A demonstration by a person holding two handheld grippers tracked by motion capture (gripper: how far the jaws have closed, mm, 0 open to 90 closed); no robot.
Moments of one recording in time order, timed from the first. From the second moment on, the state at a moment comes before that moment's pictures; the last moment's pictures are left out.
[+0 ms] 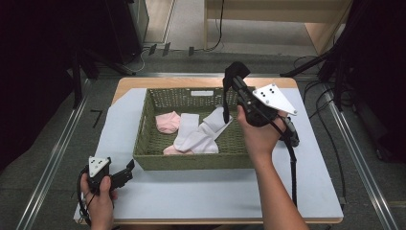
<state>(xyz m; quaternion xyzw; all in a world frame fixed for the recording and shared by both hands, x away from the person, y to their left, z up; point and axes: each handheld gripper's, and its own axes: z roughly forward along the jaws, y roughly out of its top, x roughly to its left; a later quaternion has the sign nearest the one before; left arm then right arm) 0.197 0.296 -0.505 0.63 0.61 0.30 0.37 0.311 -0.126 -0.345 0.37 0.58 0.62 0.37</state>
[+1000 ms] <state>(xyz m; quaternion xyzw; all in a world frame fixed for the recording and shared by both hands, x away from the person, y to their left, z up) 0.197 0.296 -0.505 0.63 0.61 0.30 0.37 0.296 -0.207 -0.308 0.40 0.49 0.61 0.48</state>
